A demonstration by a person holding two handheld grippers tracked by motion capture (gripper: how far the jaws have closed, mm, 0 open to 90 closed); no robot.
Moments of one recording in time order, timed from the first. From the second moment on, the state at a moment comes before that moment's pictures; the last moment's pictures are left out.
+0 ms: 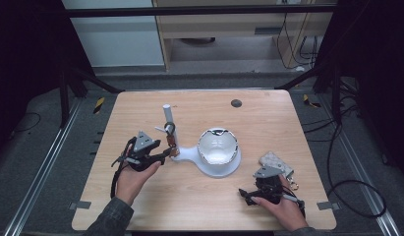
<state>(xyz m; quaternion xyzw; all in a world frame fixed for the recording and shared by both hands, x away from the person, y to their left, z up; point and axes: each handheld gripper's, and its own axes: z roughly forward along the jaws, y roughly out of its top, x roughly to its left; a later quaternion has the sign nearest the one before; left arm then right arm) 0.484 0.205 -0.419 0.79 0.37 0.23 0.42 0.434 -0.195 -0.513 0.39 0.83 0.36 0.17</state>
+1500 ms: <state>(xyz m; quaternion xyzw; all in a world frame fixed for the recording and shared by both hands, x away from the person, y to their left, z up) 0.499 0.244 -0.504 0.83 0.42 0.18 0.32 0.440 -0.242 -0.455 0.42 0.84 0.28 0.20</state>
